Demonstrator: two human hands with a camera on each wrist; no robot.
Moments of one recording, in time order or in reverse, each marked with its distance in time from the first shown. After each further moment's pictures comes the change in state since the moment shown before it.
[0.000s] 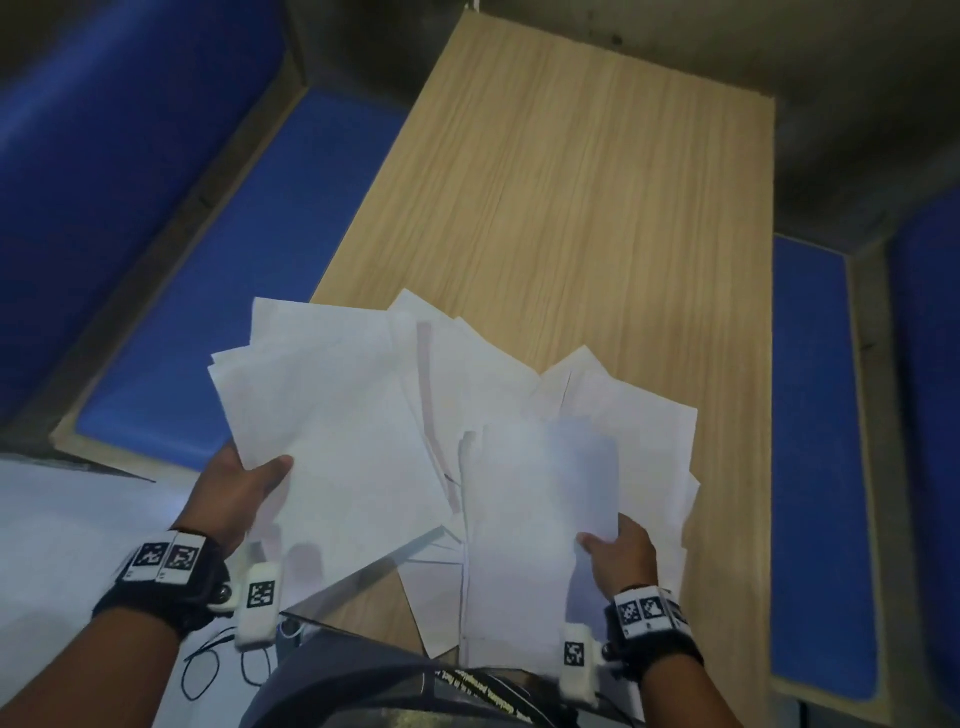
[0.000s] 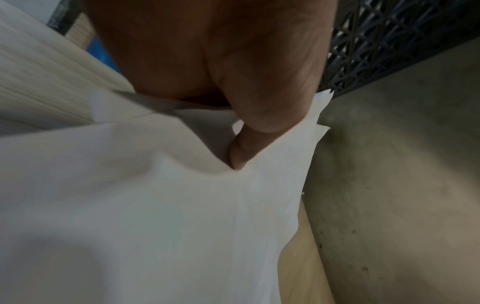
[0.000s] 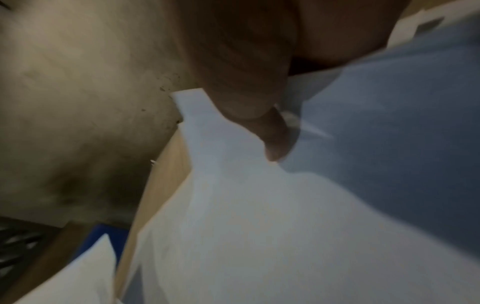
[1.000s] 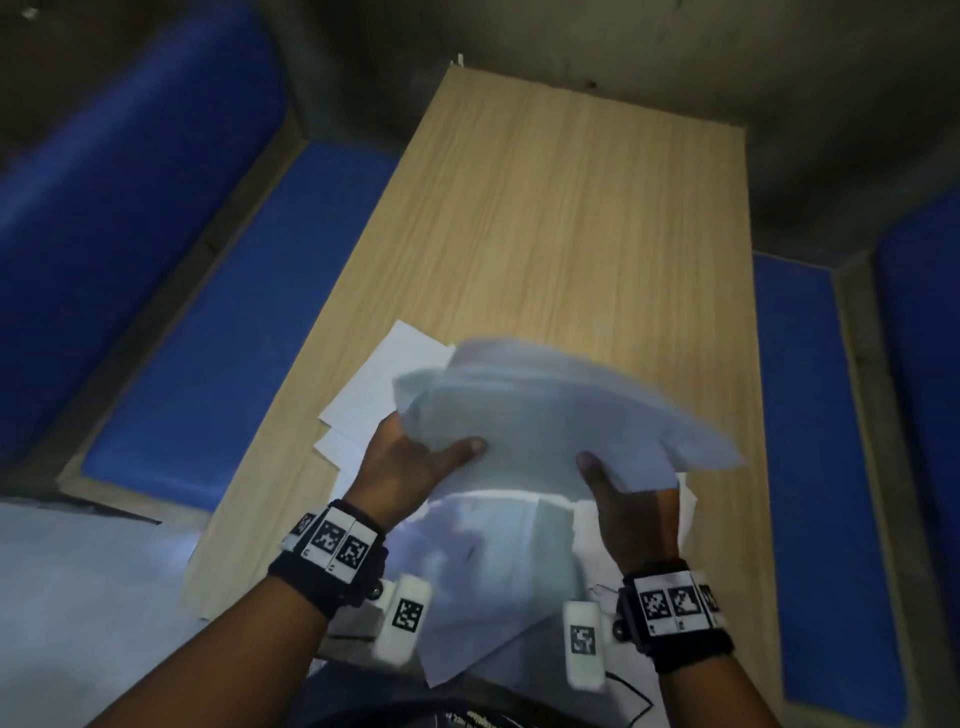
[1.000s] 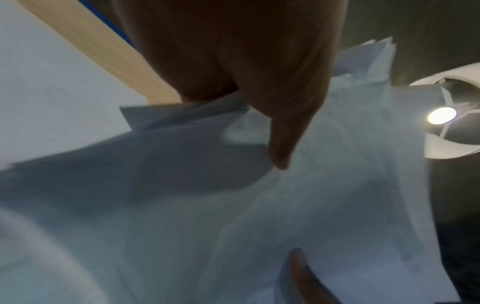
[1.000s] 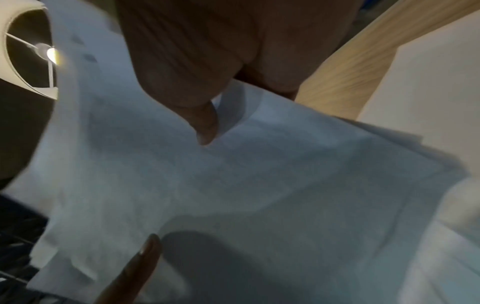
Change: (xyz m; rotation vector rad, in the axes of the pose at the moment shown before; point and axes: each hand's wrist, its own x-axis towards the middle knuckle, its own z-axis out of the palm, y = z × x) left_hand -0.064 0.119 0.138 -0.105 -0.306 0.328; right_hand -0.036 -0.085 -0.041 0.508 0.182 -0.665
